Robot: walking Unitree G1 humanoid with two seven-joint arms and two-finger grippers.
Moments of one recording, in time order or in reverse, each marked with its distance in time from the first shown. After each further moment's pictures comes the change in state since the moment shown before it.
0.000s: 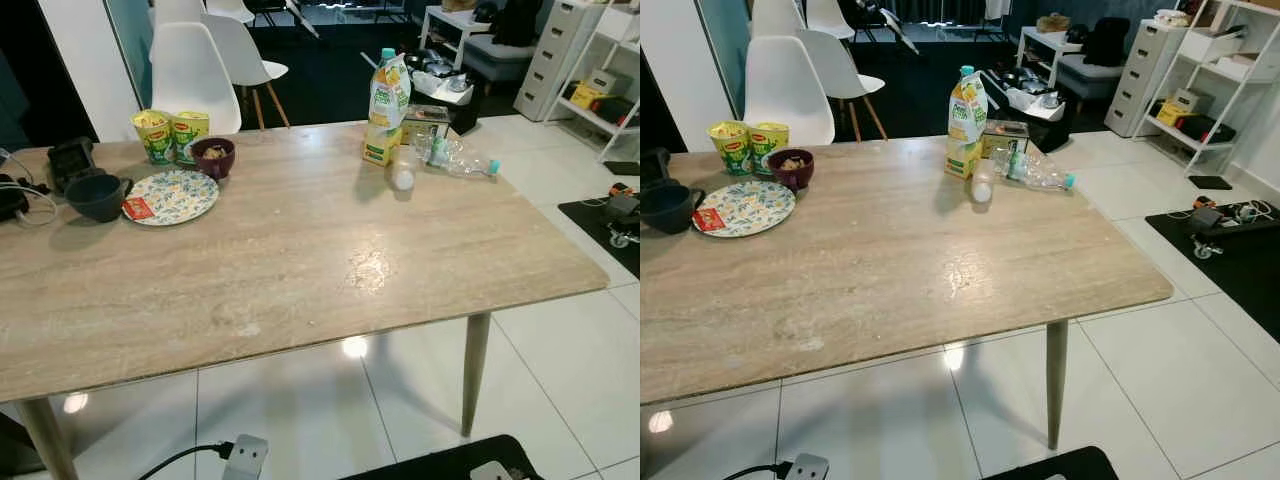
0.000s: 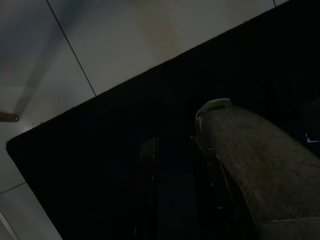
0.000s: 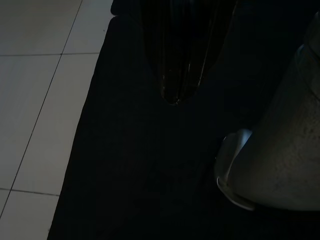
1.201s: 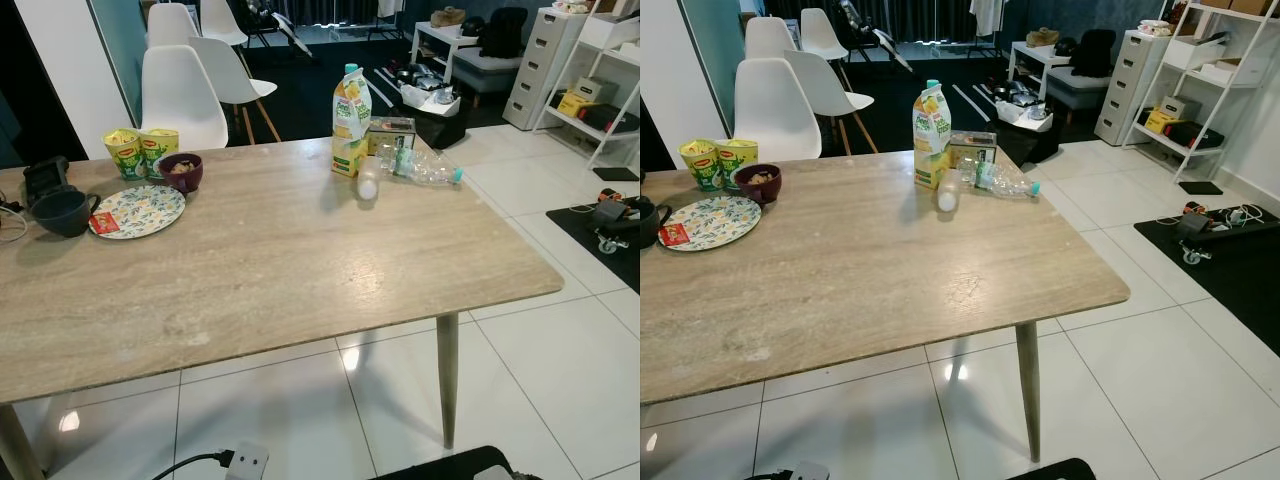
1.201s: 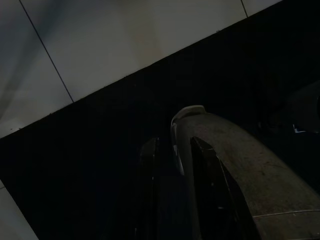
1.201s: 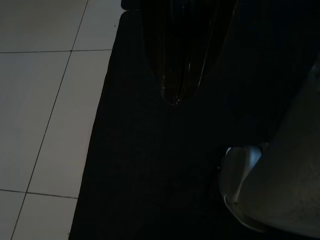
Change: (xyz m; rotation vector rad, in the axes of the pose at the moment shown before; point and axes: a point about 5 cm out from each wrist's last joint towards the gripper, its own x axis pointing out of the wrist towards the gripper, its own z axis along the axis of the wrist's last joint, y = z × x) left arm 0.000 -0.003 -0.004 -0.023 0.016 -0.009; right arm -0.001 -0.001 -0.005 -0.004 0.013 0.006
